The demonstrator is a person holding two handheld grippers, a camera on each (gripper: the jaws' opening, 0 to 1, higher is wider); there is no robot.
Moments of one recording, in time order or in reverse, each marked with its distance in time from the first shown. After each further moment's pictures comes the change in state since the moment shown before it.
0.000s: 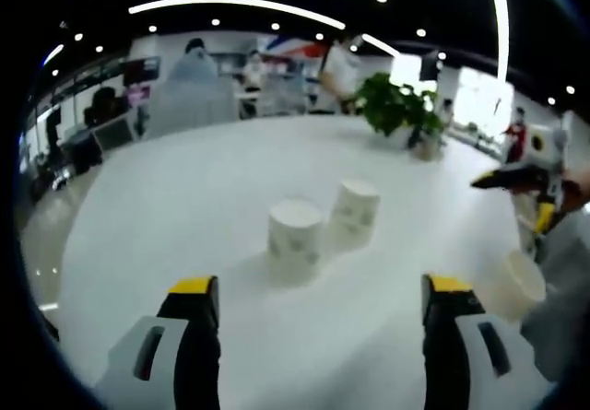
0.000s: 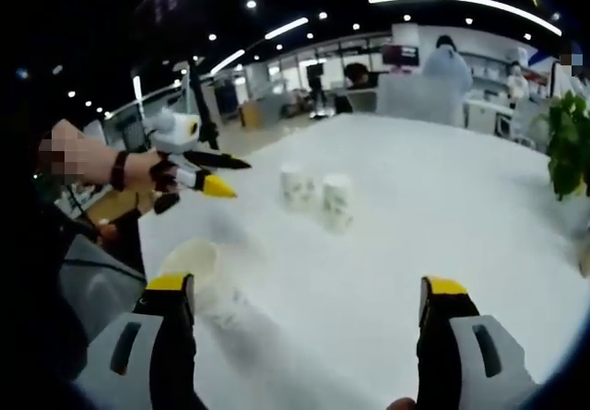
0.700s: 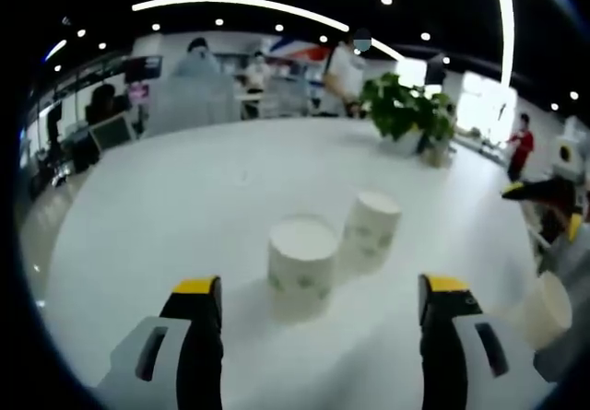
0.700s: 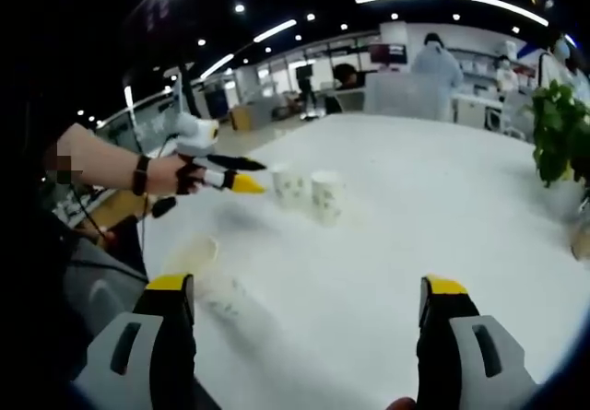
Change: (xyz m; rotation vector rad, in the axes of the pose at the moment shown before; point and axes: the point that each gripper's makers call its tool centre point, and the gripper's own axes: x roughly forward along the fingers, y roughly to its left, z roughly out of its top) left arm 0.045 0.006 0.016 -0.014 -0.028 0.003; right arm -0.028 -0.009 -0.012 0.040 0.001 -0.034
